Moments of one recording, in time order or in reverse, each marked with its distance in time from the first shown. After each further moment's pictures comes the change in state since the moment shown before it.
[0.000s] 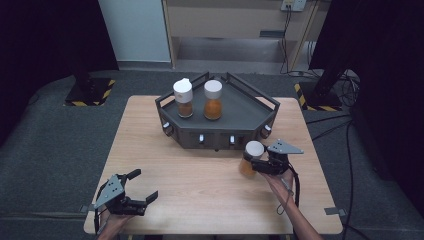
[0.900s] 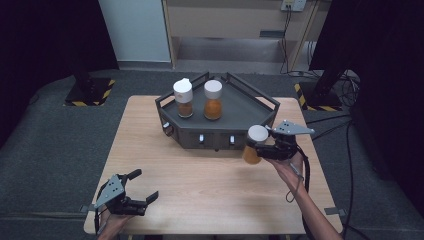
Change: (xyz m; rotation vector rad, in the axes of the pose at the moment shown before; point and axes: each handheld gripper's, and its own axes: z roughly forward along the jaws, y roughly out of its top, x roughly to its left) left arm 0.001 0.000 0.000 0.002 -0.005 -0.006; right arm -0.004 0.082 -0.024 0.010 0.053 -0.042
